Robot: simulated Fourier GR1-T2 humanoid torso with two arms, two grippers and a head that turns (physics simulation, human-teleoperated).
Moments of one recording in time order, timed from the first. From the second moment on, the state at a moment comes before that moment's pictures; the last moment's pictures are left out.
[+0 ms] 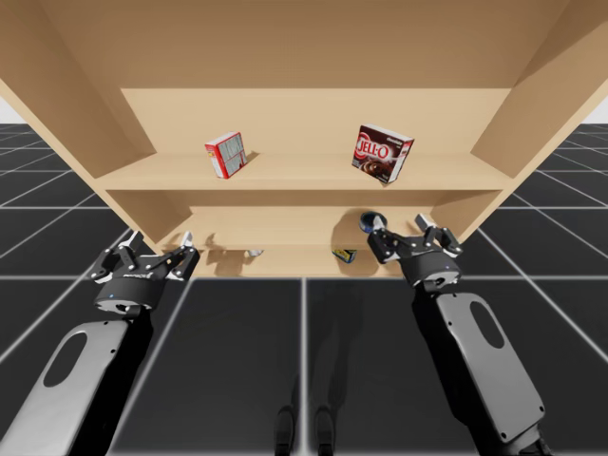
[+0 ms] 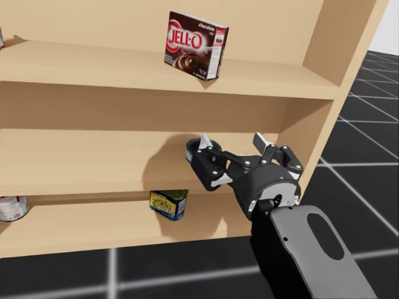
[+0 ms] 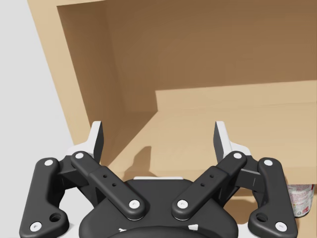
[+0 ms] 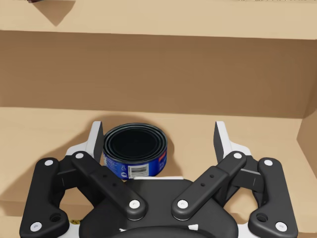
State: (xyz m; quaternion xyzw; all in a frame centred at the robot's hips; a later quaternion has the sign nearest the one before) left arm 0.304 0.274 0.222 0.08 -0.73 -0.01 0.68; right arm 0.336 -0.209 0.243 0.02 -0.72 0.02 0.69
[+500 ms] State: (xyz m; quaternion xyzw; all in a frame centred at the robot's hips) left arm 0.303 0.275 0.222 0.08 -0.73 -0.01 0.68; right arm 0.383 -0.182 0.224 -0.01 -0.70 0.03 0.71
